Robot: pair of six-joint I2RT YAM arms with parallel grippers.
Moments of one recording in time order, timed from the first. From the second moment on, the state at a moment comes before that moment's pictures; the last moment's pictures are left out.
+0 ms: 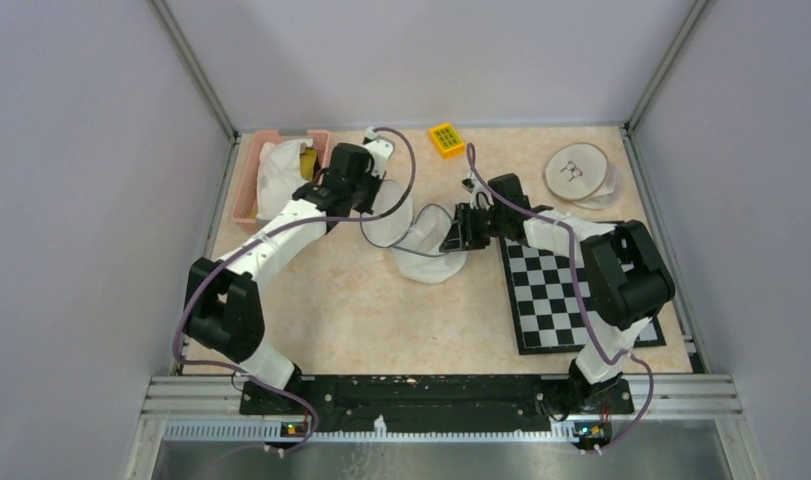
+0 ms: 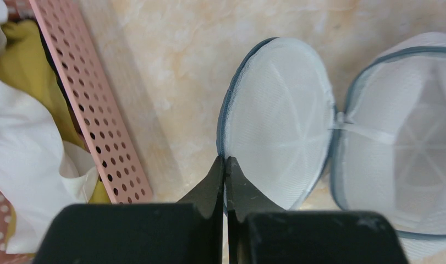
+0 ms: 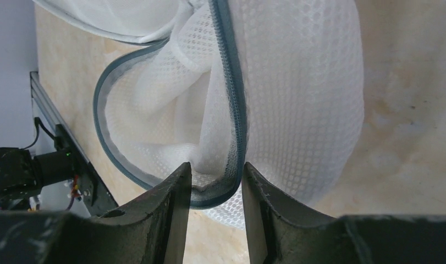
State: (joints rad) left arm -0.41 1.60 1.25 -0.34 -0.08 0.11; right arm 0.42 1.76 1.02 -0.08 -0.61 0.39
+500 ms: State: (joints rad) left arm -0.63 1.58 1.27 -0.36 -0.13 0.25; right arm 0.32 1.70 1.02 -0.03 -0.77 0.50
